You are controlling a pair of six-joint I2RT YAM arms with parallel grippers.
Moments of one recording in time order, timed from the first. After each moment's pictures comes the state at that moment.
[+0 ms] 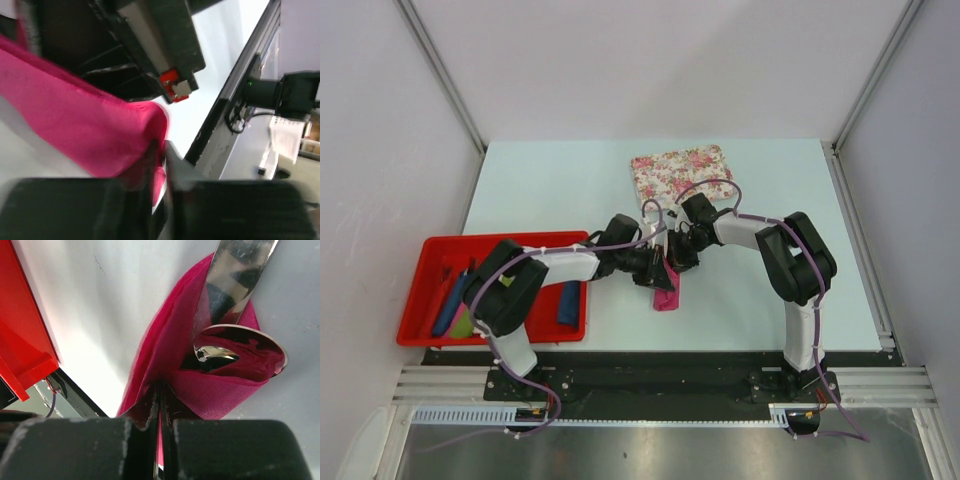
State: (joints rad) left arm -0.66 1.76 0.89 0.09 0.72 -0.57; right arm 0.52 2.02 1.24 -0.38 -0.59 0.44
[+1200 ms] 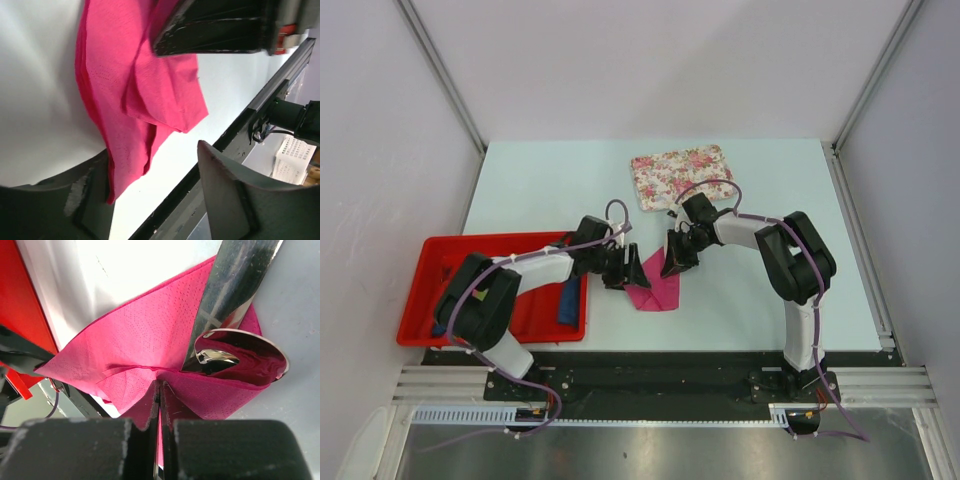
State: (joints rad) left arm -0.50 1.59 0.77 -0.11 0.61 -0.55; right arm 0.52 2.03 1.24 -0.37 -0.61 0.44
